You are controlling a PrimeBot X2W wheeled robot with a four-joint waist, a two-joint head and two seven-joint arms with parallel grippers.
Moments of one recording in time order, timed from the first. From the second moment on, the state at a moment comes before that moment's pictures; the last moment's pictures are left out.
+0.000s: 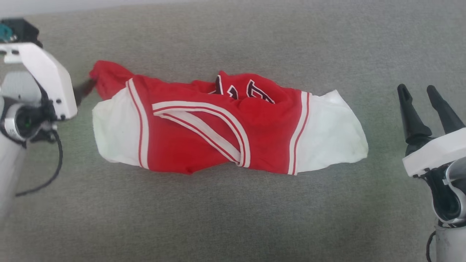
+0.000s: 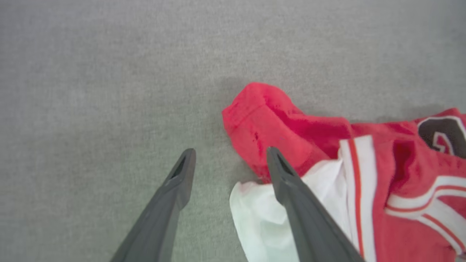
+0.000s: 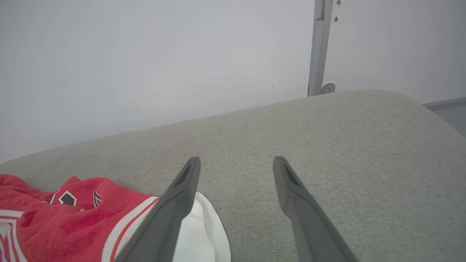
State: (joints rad) left arm -0.93 0.61 -0.46 0.60 -0.92 -0.01 0.65; right arm -0.29 -0.12 -0.17 -0.07 0.40 0.13 0.26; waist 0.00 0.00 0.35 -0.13
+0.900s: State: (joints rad) left arm -0.65 0.64 -0.45 0.37 -1.02 0.17 0.78; right arm -0.30 -0.12 -0.18 -0.10 0.40 0.13 0.29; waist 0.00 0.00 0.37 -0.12
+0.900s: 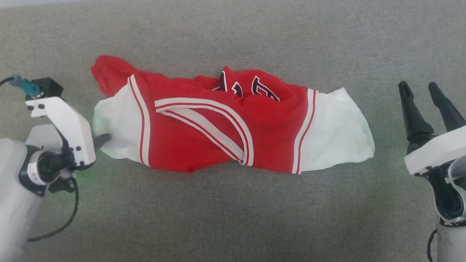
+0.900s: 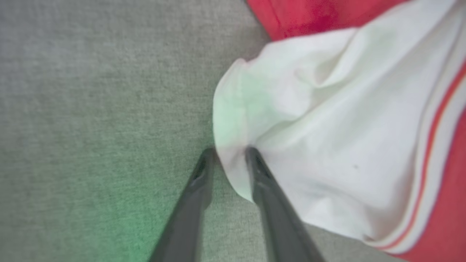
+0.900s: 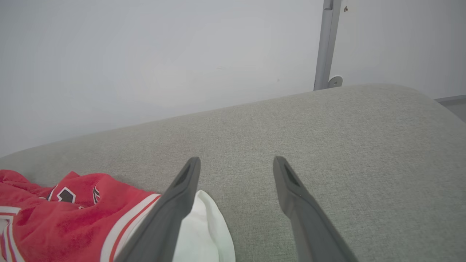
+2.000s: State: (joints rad) left arm -0.57 0.60 -0.46 0.25 -1.04 0.16 0.74; right arm -0.32 -0.23 -0.03 0.15 0.45 0.13 0.79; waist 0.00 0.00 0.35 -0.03
